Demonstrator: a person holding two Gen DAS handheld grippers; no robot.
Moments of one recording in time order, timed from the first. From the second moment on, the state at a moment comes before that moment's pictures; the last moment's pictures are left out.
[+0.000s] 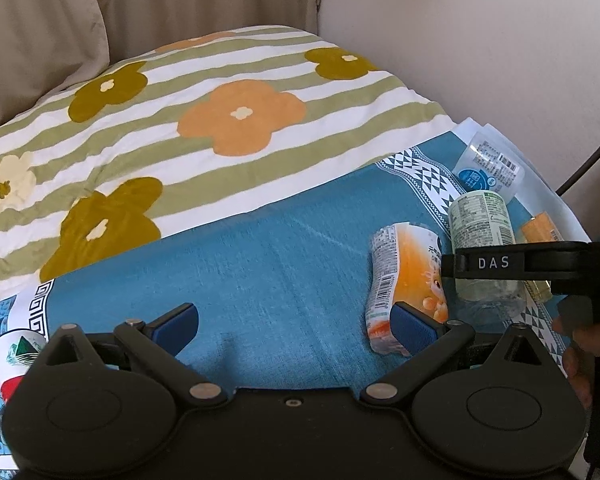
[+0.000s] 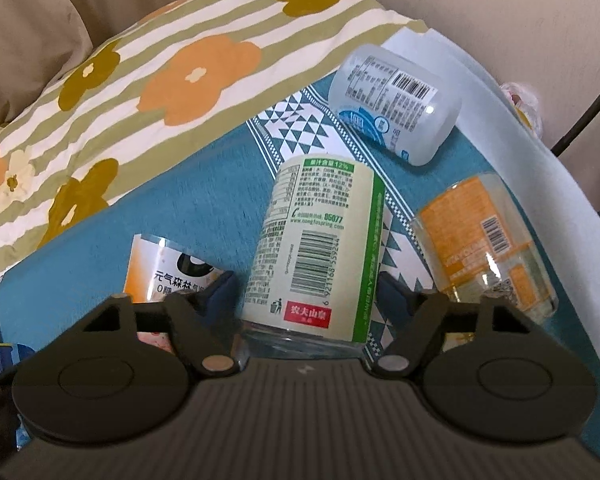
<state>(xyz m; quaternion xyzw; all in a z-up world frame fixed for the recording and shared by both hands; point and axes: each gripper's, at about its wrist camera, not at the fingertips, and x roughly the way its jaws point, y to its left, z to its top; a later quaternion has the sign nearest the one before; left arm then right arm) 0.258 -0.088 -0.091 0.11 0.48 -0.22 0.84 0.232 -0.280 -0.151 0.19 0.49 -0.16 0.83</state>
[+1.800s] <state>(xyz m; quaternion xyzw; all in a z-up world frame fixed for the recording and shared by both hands) 0.024 0.016 -0.072 0.04 0.44 -0.01 0.90 0.083 -0.153 -0.140 0.06 0.49 0.07 0.87</state>
